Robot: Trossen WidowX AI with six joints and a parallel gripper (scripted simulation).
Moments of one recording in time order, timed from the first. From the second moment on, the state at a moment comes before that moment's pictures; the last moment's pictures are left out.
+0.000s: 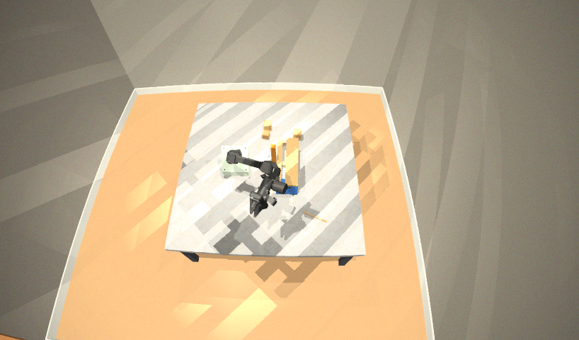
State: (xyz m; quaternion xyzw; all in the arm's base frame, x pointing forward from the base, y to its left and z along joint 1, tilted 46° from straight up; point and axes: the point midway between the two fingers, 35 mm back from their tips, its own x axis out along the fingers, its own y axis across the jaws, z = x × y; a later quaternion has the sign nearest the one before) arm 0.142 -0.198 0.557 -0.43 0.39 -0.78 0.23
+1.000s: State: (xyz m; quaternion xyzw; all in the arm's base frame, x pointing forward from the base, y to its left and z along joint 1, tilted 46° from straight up) arm -0.128 0.051 0.576 -0.13 0.19 -0.95 -0.22
